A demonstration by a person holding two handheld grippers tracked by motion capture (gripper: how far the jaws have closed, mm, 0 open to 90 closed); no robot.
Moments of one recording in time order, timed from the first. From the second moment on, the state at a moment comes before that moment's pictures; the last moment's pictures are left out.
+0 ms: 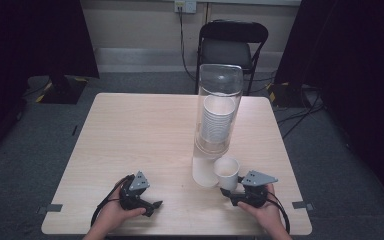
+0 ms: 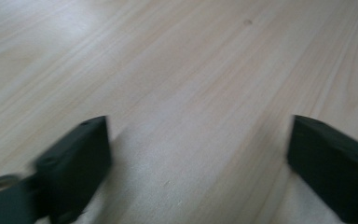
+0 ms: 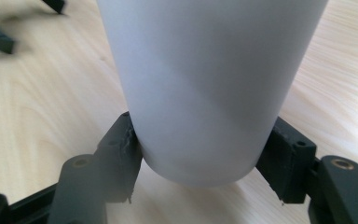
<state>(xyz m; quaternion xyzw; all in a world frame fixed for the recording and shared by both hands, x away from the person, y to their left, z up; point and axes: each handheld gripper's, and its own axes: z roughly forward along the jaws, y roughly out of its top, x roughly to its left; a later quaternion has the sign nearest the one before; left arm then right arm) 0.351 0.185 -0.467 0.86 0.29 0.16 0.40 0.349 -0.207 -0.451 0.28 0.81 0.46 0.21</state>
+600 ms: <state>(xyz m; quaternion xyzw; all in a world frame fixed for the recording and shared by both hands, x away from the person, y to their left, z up) 0.346 0.156 -0.397 0.80 0.30 0.07 0.51 0.347 -0.157 -0.452 0.19 0.84 0.46 0.21</state>
